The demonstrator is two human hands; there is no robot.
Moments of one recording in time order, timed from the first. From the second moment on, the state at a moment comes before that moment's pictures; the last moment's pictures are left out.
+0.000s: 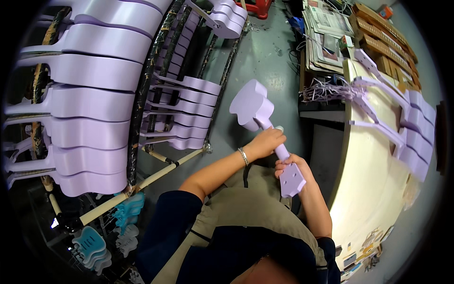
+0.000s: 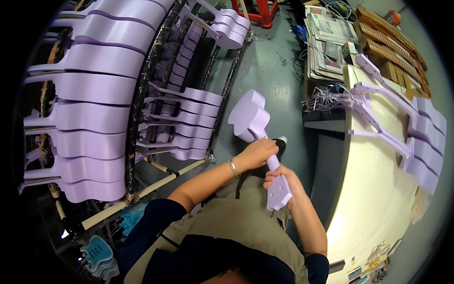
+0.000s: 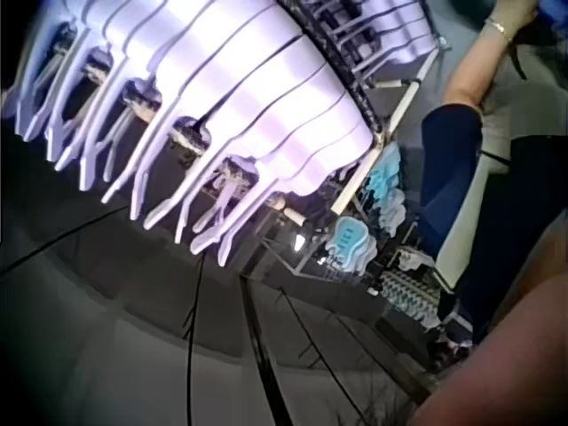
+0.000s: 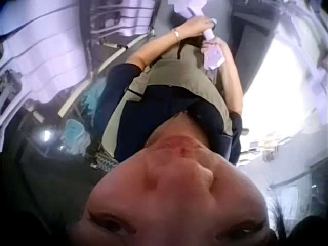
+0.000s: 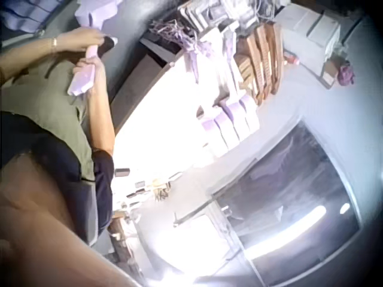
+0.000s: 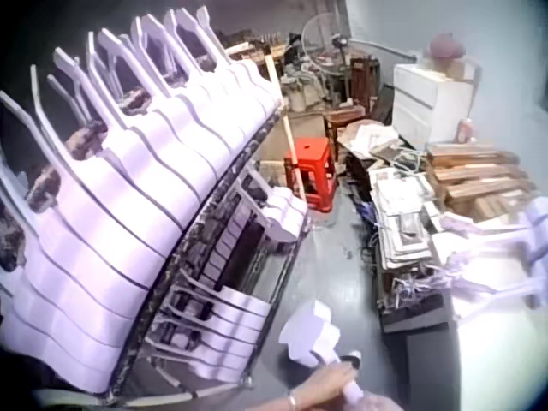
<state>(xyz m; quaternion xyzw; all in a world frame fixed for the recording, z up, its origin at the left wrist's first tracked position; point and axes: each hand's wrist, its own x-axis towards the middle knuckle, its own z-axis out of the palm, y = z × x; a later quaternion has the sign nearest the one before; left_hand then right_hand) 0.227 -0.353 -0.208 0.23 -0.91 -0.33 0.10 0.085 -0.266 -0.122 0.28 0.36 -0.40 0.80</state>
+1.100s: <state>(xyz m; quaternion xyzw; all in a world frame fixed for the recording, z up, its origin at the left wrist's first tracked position) 0.536 -0.732 -0.419 0.76 -0.28 -0.44 0.39 0.066 -0.387 -0.207 0.16 0.67 -0.43 0.59</state>
